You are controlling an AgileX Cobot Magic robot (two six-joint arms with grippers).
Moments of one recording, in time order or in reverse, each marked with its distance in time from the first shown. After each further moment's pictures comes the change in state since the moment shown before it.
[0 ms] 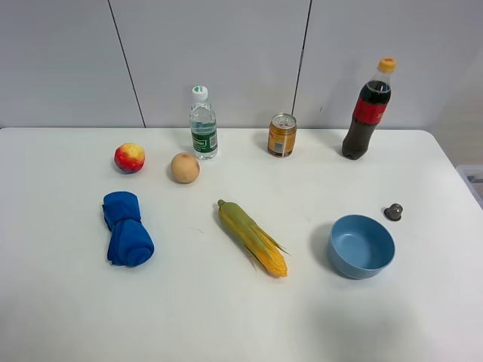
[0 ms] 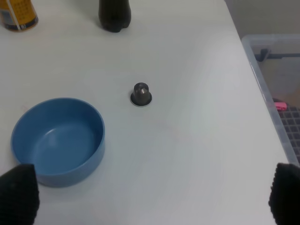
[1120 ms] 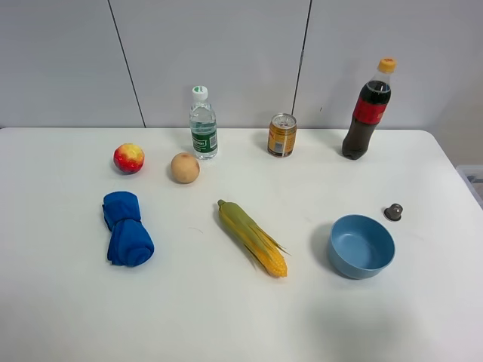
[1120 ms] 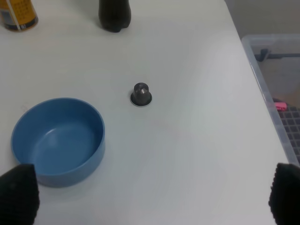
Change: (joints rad) left arm -0.122 0.056 -0.036 0.003 -0.012 0.000; right arm 0.000 0.000 0.000 -0.005 0.000 0.000
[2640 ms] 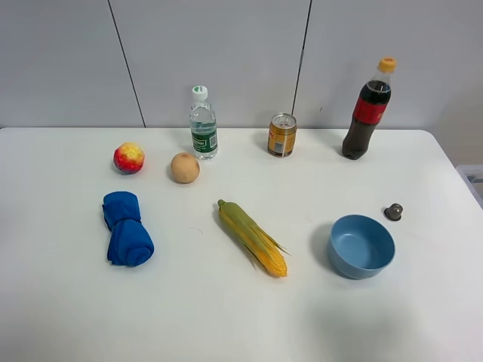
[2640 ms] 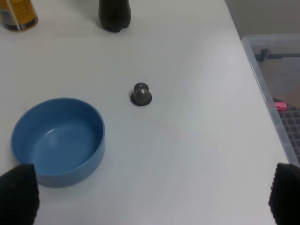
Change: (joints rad) left arm 0.000 0.867 -0.557 0.295 0.063 -0.192; right arm 0.000 0.000 0.000 0.000 0.000 0.000
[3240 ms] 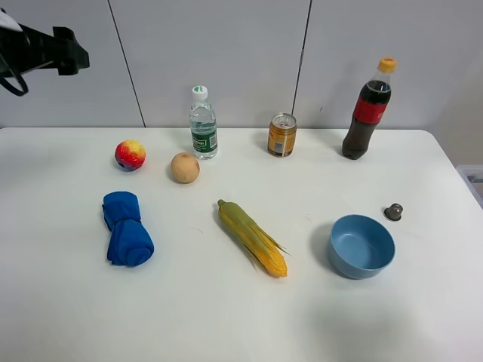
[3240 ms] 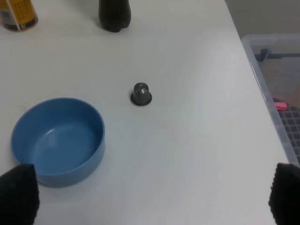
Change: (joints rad) left arm 0.005 0.389 0.000 -0.064 -0.747 -0.153; right arm 0.000 0.000 0.000 0.000 0.000 0.000
